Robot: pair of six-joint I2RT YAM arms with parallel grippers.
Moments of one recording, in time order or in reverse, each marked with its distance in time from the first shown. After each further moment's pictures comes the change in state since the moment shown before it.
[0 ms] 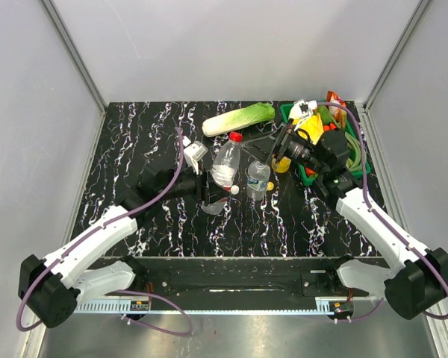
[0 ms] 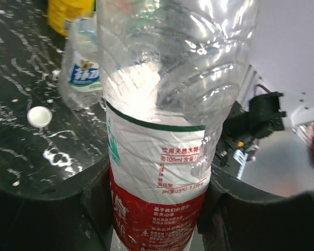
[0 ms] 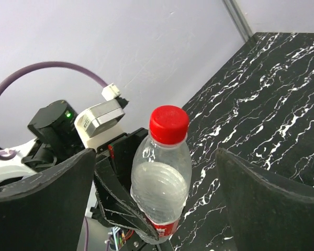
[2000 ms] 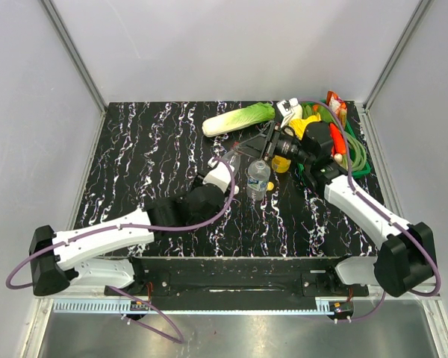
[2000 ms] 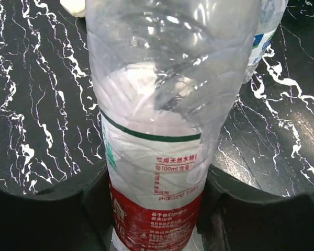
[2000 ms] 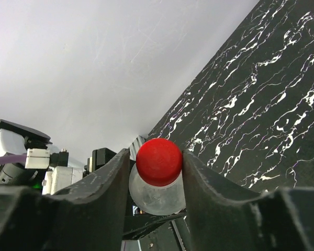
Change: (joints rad) left arm -0.510 0.109 0.159 -0.385 -1.203 0.185; right arm -0.001 0.153 0.036 0.012 -0.117 0.076
